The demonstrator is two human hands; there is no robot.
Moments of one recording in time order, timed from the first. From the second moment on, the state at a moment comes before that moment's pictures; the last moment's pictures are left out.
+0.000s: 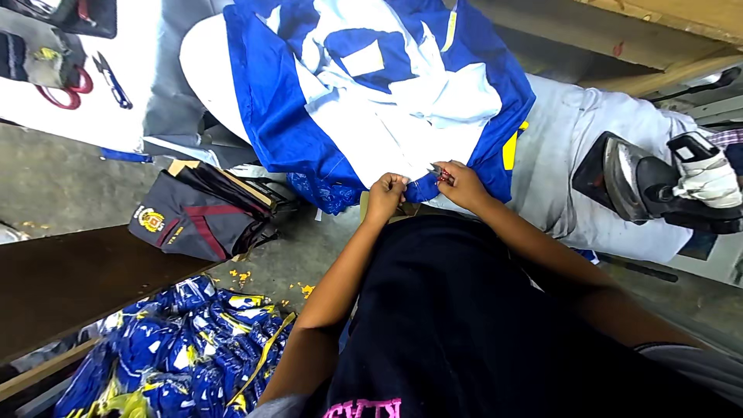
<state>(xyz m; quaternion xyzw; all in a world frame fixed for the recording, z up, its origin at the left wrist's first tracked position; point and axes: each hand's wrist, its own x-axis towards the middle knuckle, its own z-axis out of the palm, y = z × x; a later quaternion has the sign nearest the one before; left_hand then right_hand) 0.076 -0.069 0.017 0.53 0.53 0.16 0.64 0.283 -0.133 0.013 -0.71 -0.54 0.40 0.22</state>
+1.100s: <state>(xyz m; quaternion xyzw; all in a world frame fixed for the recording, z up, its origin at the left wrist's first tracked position) 0.064 -0.096 0.010 0.51 0.49 0.16 0.68 0.262 -0.131 -0.002 -0.54 -0.80 0.12 0.22</state>
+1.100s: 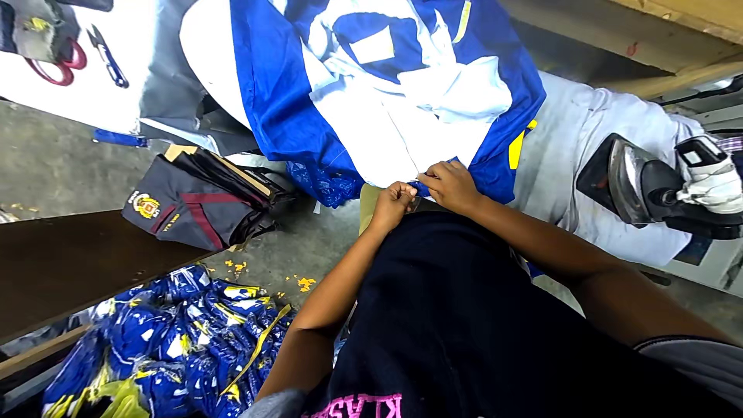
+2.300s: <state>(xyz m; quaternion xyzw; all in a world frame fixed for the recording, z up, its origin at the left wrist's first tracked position) 0.109 0.026 0.028 0.82 0.51 -0.06 0.26 0.352 0.004 0.037 -0.74 -0.62 0.19 0.17</state>
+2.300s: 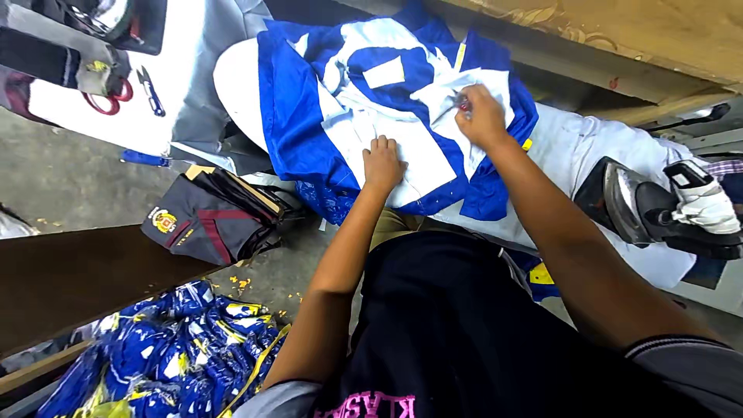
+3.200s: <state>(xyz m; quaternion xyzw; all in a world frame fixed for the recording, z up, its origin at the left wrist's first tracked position) 0.077 -0.006 0.014 0.73 0.59 0.14 0.31 0.324 -0.080 0.021 -0.67 -0.62 0.19 0.37</state>
